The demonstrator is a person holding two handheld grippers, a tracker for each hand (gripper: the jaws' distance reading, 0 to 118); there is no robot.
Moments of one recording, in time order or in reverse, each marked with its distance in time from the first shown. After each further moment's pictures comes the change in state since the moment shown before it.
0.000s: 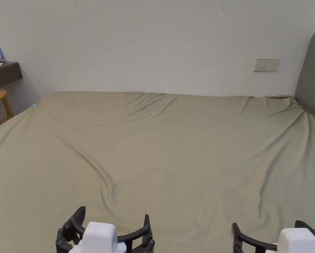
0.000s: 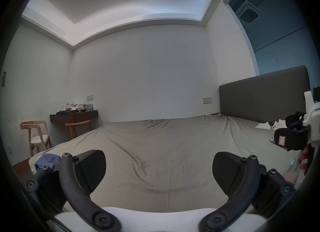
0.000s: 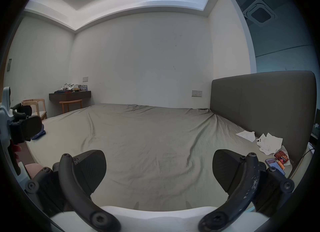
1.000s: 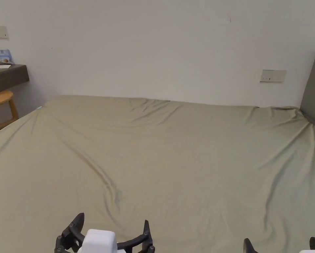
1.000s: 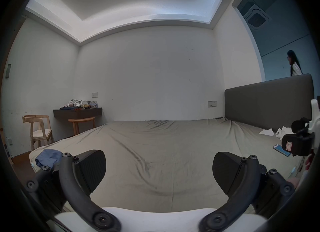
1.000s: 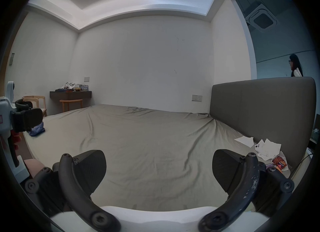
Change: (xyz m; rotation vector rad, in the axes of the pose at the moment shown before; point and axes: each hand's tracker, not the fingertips) left arm -0.008 0.000 -0.003 0.011 0.039 0.028; right arm 0.007 -0.001 0.005 0.035 0.001 0.018
